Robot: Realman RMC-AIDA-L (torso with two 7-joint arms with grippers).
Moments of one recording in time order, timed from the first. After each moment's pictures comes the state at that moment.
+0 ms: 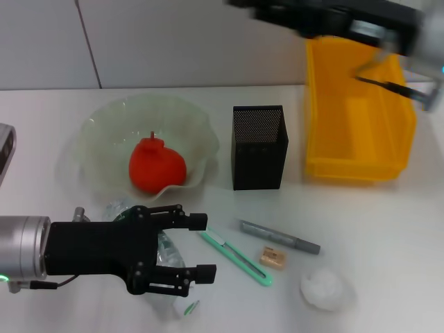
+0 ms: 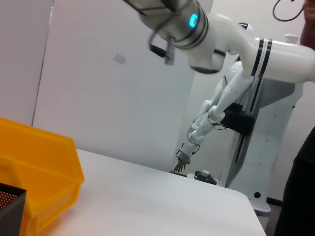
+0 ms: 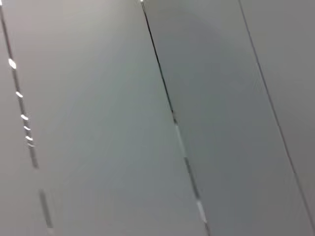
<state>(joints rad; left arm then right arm) -0.53 -2.04 0.83 0.56 1.90 1.80 -1.24 0.58 2.07 2.07 1.00 1.81 -1.37 1.72</state>
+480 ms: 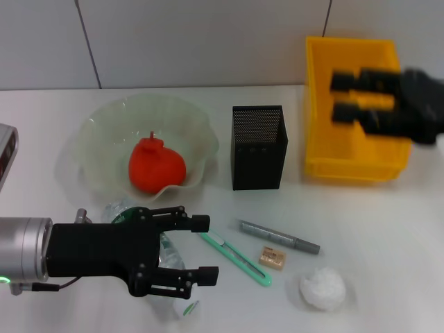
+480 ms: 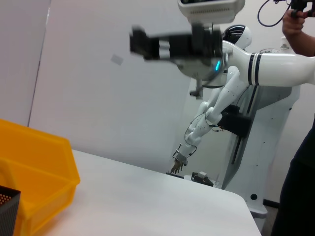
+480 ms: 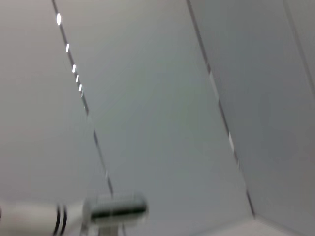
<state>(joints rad) -0.53 -2.04 0.83 0.56 1.90 1.81 -1.25 0.50 1.91 2.18 0.83 1.68 -1.76 1.64</state>
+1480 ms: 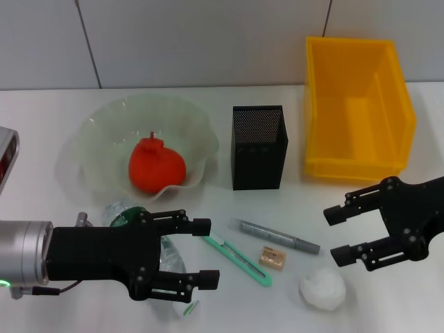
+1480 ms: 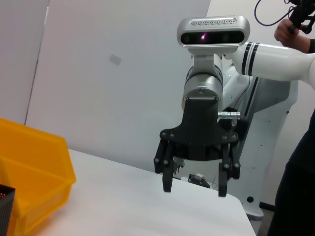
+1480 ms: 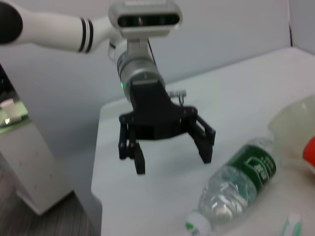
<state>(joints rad) -0.52 -2.05 0.83 0.56 1.90 1.81 -1.25 0.56 1.93 2.17 0.94 1.18 -1.86 1.64</state>
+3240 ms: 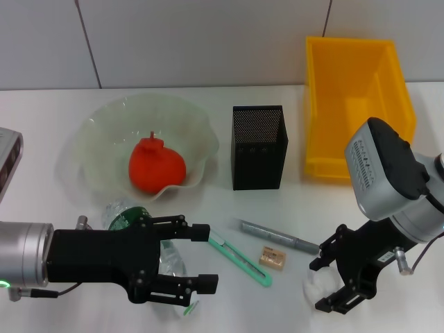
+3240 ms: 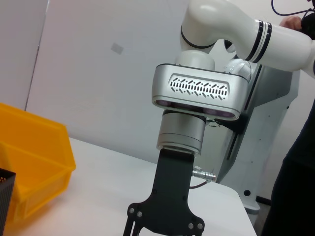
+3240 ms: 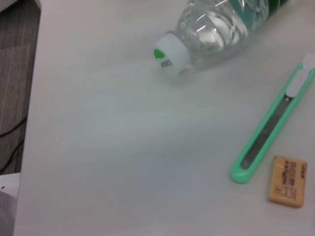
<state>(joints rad) -0.52 -2.04 0.83 0.55 1.92 1.81 -1.28 0.68 2.08 1.86 1.00 0.69 -1.60 1.74</state>
